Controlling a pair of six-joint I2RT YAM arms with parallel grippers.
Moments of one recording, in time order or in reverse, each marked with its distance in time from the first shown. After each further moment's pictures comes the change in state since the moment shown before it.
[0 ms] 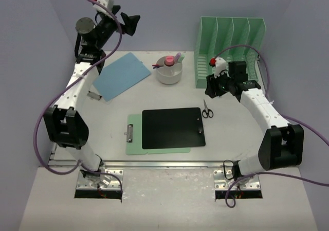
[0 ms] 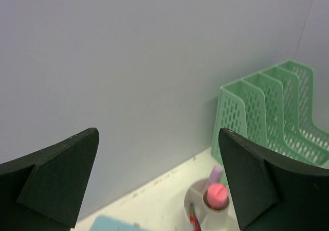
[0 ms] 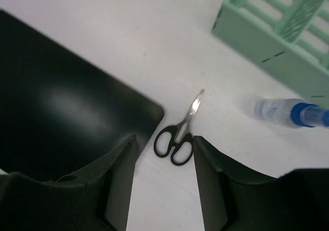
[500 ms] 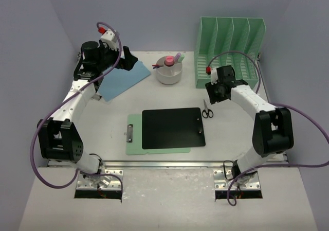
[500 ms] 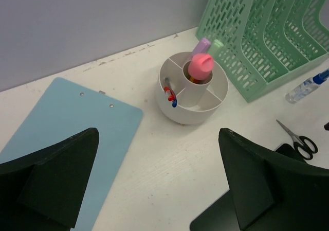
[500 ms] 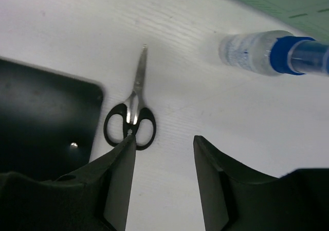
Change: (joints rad) left arm 0.057 -0.227 -0.413 -0.385 0.029 0.048; right arm 0.072 0.168 -0.020 -0.088 0.349 0.060
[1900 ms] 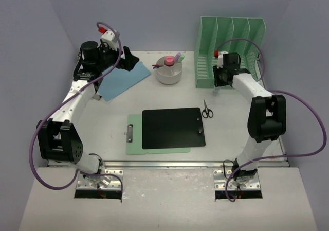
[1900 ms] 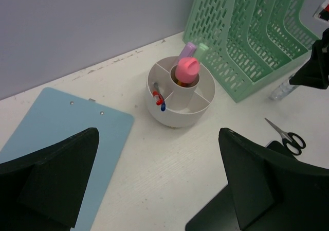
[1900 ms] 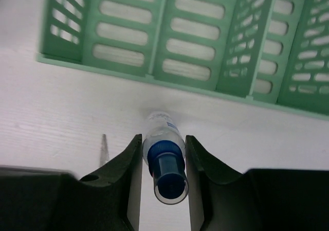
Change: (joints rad) left arm 0.001 -0.011 -0.004 0.023 0.060 -0.005; right arm -0.096 0.206 0.216 0.148 0.055 0.064
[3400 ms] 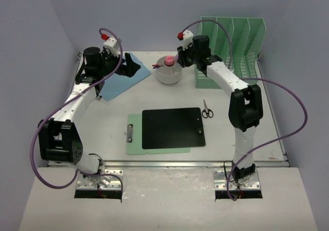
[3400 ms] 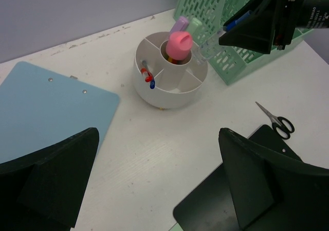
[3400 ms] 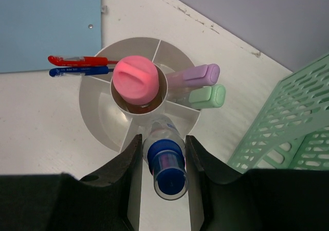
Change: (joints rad) left arm 0.001 -0.008 -0.088 0.008 0.033 -0.026; right arm 0.254 0.254 0.462 0.147 -0.227 -0.047
